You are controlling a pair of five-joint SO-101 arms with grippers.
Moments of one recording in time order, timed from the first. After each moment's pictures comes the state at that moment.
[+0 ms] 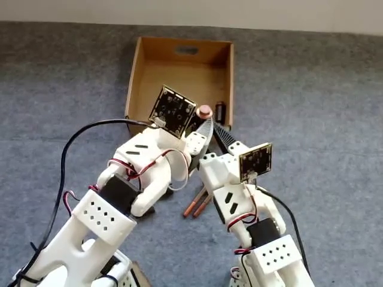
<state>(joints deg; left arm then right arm) 28.1 -48.4 45.9 34.2 3.6 -24.7 -77.1 84.9 0.3 -3.0</state>
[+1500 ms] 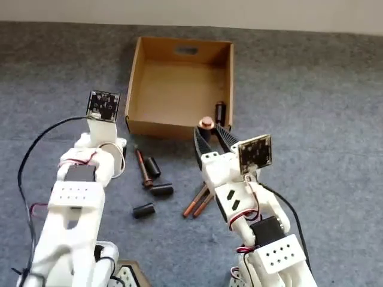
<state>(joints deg) -5.8 -39.7 61.7 34.4 -6.5 -24.5 -77.0 78.6 13.1 -3.0</state>
